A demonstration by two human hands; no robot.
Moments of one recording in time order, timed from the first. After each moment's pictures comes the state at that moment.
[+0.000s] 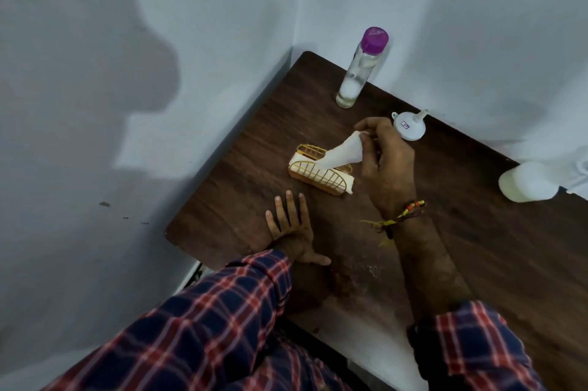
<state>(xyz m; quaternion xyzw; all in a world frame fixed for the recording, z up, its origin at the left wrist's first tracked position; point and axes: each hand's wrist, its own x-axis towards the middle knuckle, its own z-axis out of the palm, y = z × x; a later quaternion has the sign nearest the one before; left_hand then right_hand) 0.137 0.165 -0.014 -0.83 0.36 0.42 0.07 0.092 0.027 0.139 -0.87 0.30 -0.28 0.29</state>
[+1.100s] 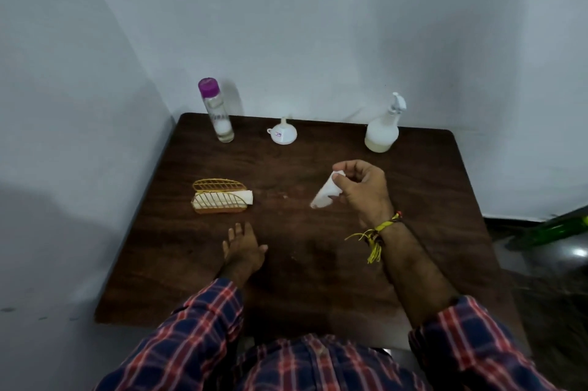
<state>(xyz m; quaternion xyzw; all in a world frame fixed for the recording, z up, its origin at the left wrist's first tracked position) 0.065 0.127 0.033 -0.86 0.38 0.34 0.00 -0.124 0.003 0.164 -0.54 0.53 -0.36 0.54</state>
